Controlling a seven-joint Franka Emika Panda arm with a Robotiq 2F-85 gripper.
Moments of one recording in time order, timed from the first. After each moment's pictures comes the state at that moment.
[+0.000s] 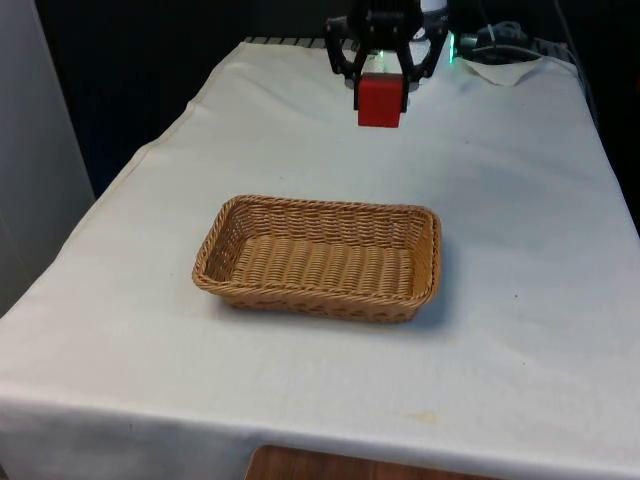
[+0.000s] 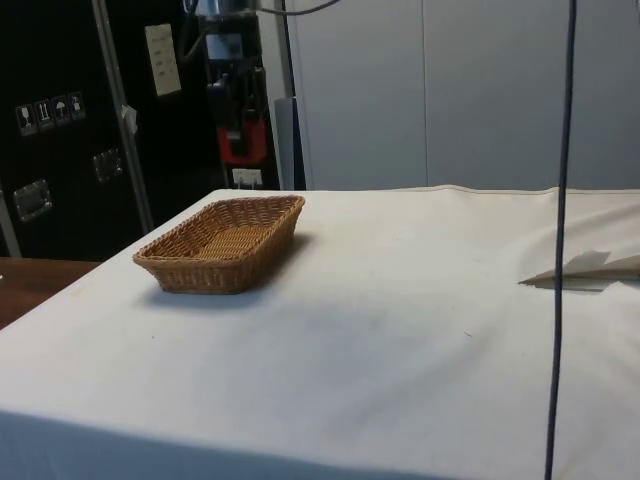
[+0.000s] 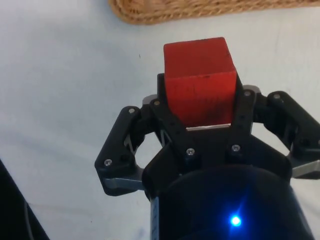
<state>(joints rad) 0.17 0.24 -0.21 -1.94 0.00 2.21 -0.06</state>
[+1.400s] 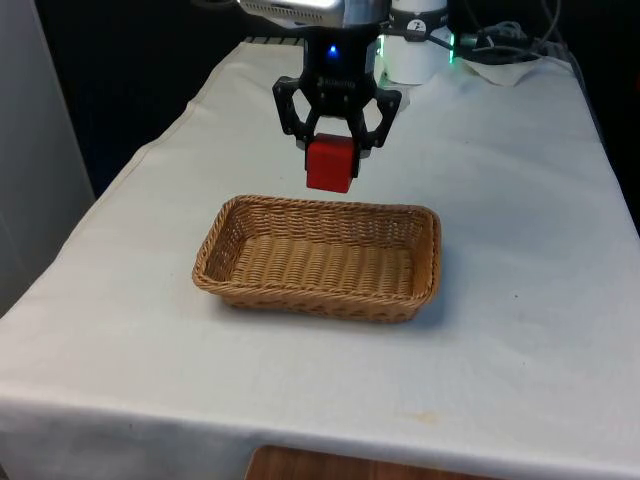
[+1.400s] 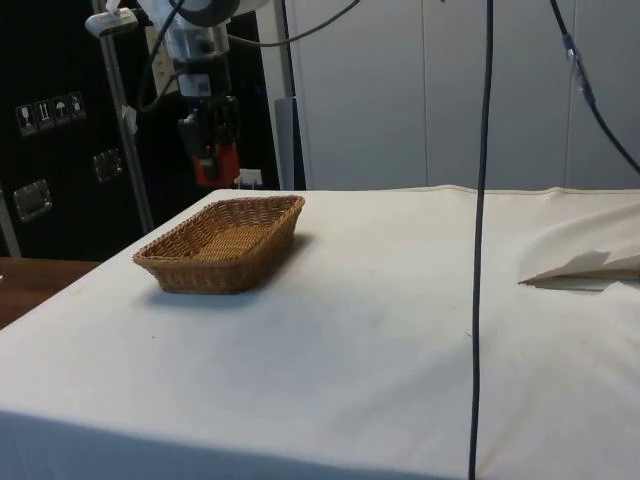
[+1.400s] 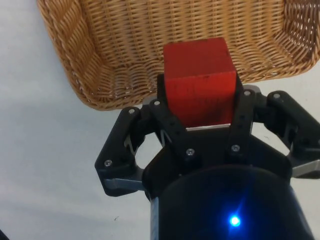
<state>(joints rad) 0.15 0.52 -0.26 -1.65 0.04 2.21 -0.07</state>
